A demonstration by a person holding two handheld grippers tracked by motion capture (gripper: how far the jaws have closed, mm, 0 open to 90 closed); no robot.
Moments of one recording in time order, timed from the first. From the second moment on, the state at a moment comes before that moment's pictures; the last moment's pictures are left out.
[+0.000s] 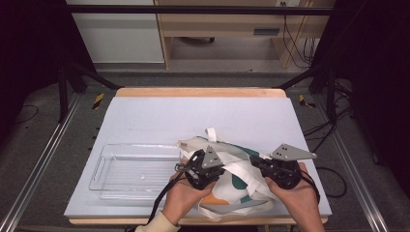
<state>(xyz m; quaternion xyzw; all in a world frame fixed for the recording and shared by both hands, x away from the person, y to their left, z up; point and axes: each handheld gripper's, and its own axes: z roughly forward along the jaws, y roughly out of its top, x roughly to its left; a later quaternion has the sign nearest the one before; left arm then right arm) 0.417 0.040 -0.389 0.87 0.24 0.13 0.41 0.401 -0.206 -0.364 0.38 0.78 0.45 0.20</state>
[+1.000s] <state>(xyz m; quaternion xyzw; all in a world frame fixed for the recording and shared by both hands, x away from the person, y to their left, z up) 0.365 0.069 -0.408 0.86 0.24 0.12 0.44 0.402 -0.212 -0.355 0.38 0.78 0.45 0.21</state>
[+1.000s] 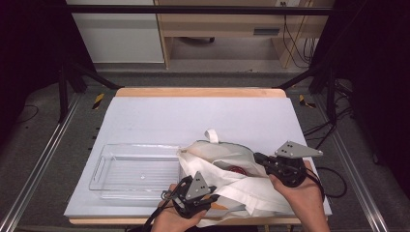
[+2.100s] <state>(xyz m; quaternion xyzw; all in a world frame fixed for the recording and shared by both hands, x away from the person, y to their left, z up) 0.431 0.039 -0.398 0.88 0.21 0.11 0.42 0.400 -0.212 -0.353 0.38 0.78 0.45 0.20</state>
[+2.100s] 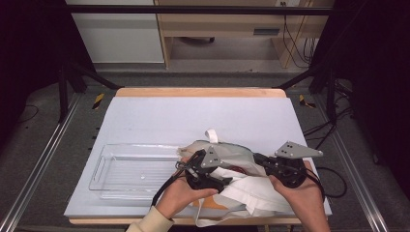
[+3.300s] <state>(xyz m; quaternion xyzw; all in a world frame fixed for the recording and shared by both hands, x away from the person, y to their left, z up) 0.375 0.052 -0.421 0.88 0.21 0.12 0.40 0.403 -0.213 -0.358 0.38 0.78 0.44 0.21</state>
